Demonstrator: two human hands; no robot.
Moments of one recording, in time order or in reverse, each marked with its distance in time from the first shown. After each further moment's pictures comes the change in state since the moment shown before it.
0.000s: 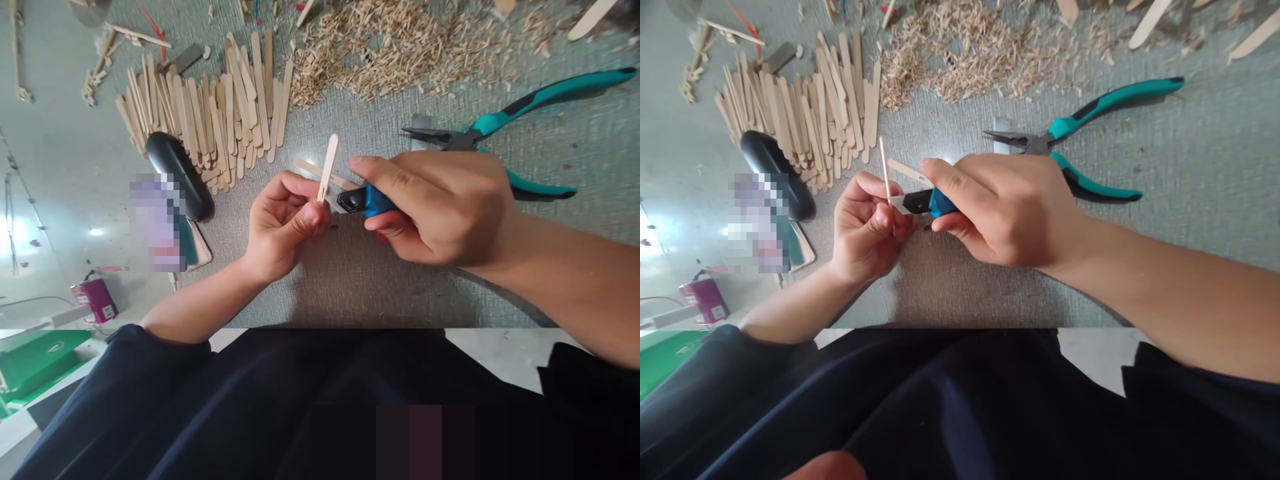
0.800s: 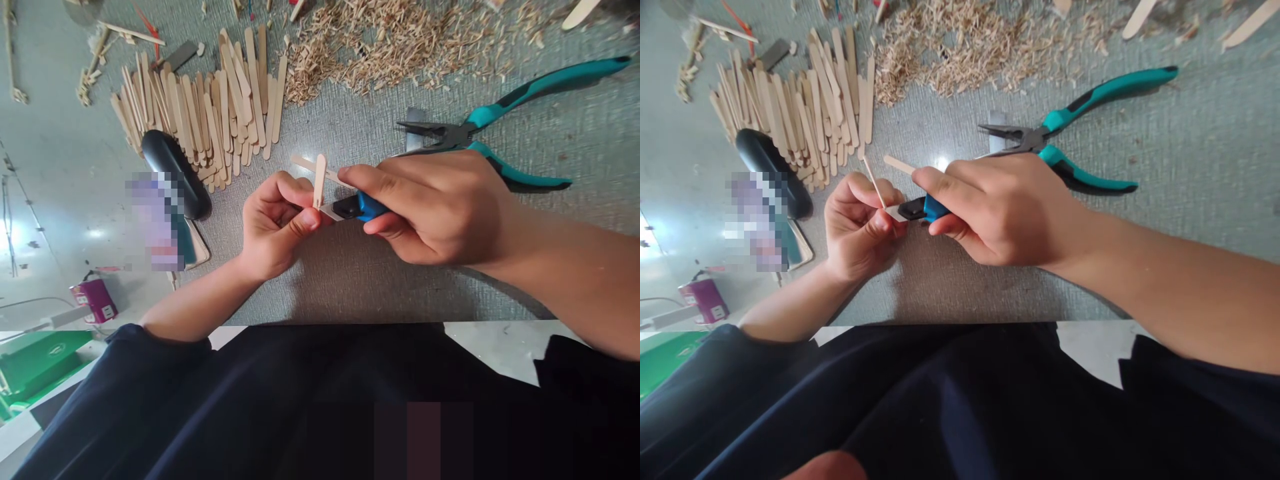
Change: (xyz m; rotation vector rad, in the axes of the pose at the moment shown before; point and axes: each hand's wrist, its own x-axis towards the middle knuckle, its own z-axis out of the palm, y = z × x) left_hand -0.001 -0.002 -0.008 0.036 0.012 0.023; right_hand 0.004 0.002 -0.015 0.131 -0.239 0.011
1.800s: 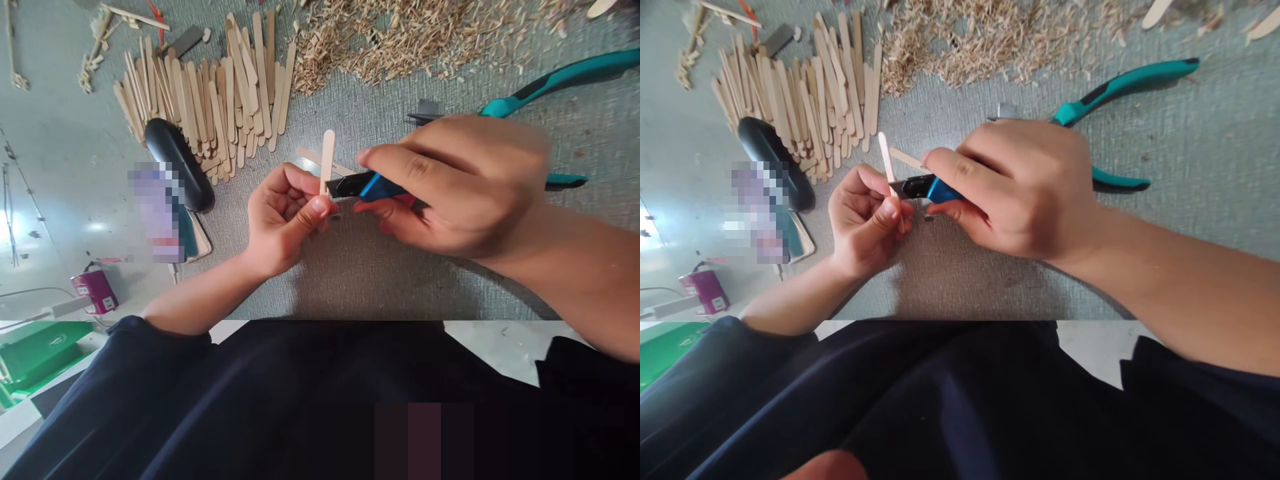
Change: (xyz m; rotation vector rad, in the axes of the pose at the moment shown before) left_hand -0.001 0.002 0.005 0.100 0.013 0.005; right_hand 0.000 -0.005 0.005 -0.125 0.203 0.097
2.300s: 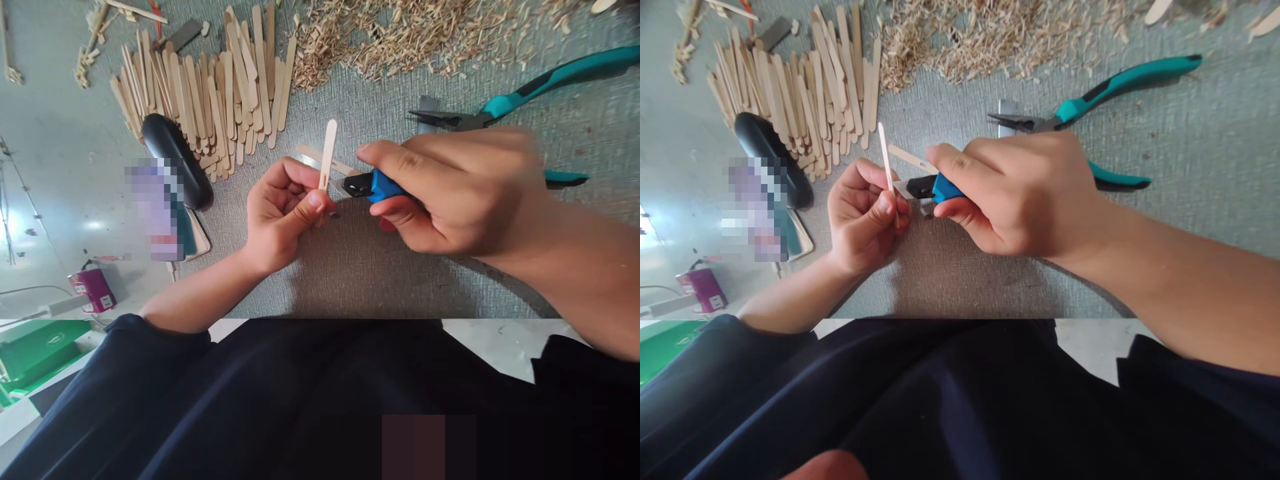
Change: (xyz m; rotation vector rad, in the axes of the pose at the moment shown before) left_hand 0.002 -0.004 -0.002 -0.048 -0.013 -0.013; right_hand -0.002 0.000 -0.004 -0.042 -0.108 -0.002
